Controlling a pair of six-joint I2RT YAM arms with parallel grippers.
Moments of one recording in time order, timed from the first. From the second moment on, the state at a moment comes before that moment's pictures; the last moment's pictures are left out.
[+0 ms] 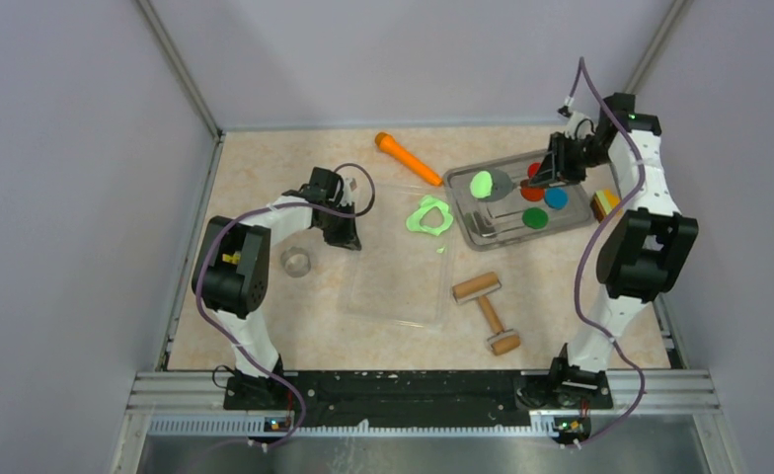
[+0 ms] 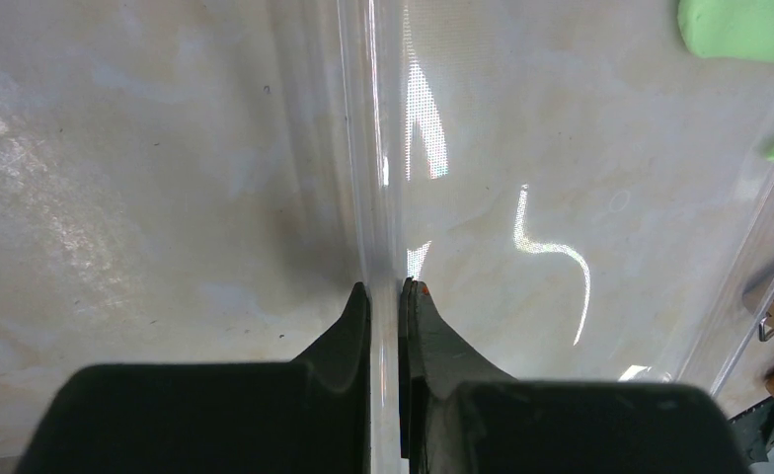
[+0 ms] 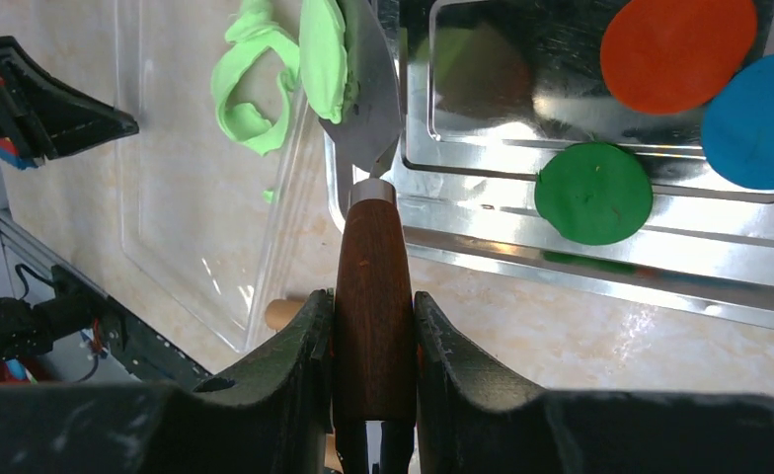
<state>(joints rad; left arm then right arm) -0.29 1.84 1.17 -0.43 0.32 -0.27 -0.17 1.88 1.82 -1.13 -0.65 -0.17</state>
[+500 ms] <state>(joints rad) -0.29 1.82 1.13 -0.41 0.38 -0.33 -0.17 2.14 1.95 -1.30 -0.54 -0.07</state>
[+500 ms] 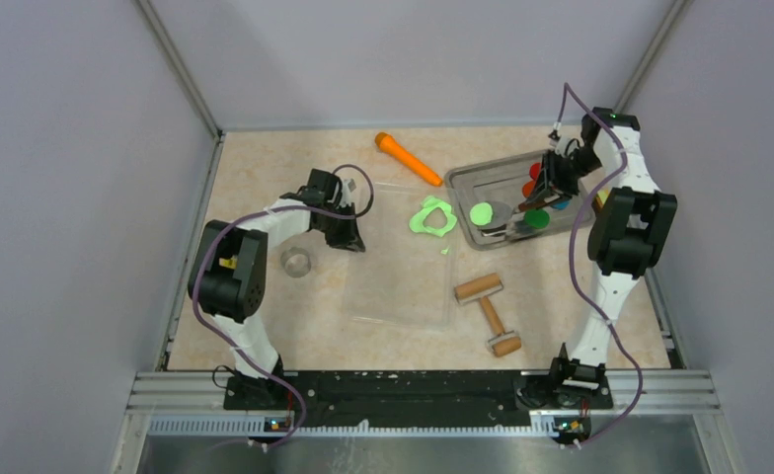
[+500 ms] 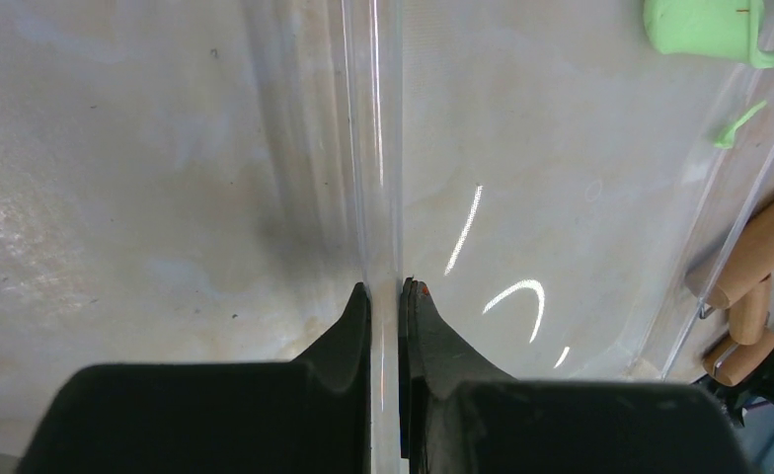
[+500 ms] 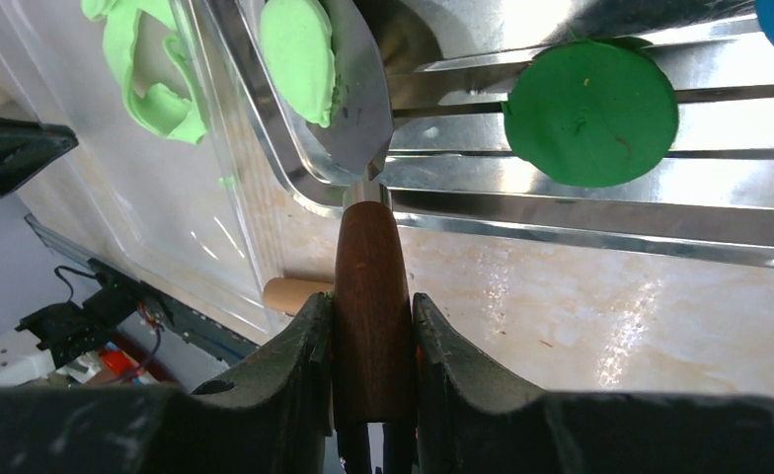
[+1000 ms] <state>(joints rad) -0.30 1.77 1.10 -0.40 0.40 -0.36 -0.13 2.22 2.24 -1.39 -0.26 -0.12</state>
